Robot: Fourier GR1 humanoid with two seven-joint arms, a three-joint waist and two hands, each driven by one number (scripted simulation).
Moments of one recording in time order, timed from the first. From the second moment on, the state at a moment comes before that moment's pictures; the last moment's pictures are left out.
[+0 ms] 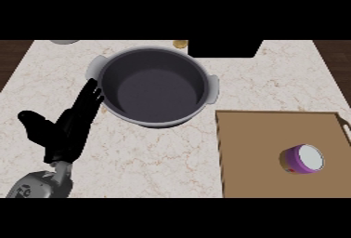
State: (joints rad) left arm -0.16 0.35 -0.26 -1.67 0.32 0.34 0.26; right arm 0.25 -0.90 -0.10 -2.19 0.04 0.31 0.74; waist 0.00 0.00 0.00
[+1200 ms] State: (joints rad) left arm -0.13 0.25 -0.15 -1.70 0.20 0.23 0.30; right arm 0.09 -0.52 0.03 -2.05 0.44 0.42 0.83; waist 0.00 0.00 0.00
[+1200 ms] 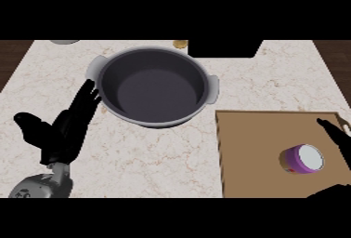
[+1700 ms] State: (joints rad) left arm -0.12 0.20 -0.12 -1.70 0.16 0.19 0.32; right arm 0.00 -0.44 0.06 -1.89 0.57 0.46 0.79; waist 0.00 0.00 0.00
